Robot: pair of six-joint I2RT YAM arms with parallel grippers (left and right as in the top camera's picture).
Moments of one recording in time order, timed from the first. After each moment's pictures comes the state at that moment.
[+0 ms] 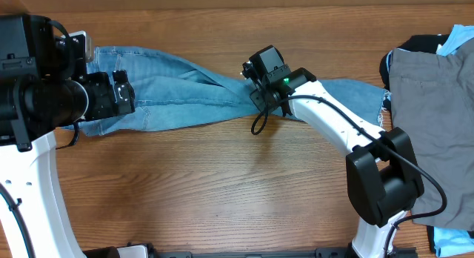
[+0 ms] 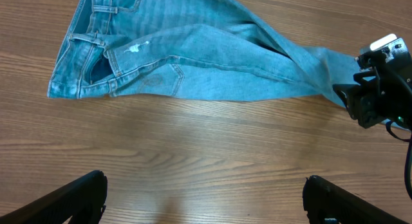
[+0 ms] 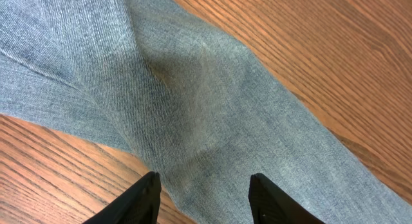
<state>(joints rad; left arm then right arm) 0.11 1.51 2.12 -1.69 0.13 -0.11 0.51 1.97 1.48 -0.67 0.14 -0.17</state>
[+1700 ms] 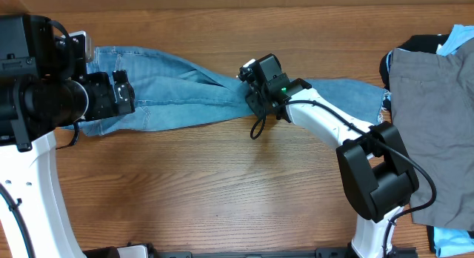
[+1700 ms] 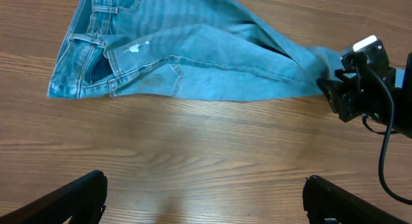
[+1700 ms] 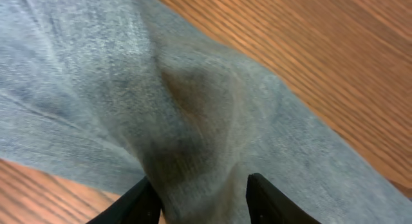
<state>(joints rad) 0.11 1.51 2.12 -1.69 0.13 -0.11 0.50 2.01 1.38 -0.43 0.09 -0.17</state>
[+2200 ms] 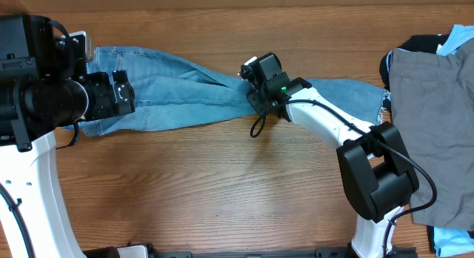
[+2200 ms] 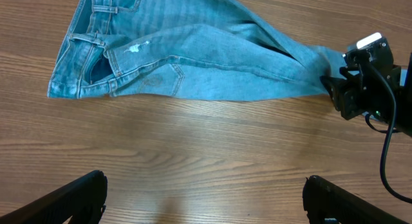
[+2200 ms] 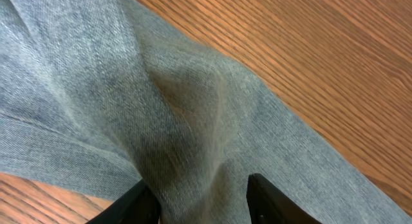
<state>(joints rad) 0.11 1.51 2.12 -1.69 0.13 -0.11 0.50 2.00 1.39 -0.44 0.13 -0.17</state>
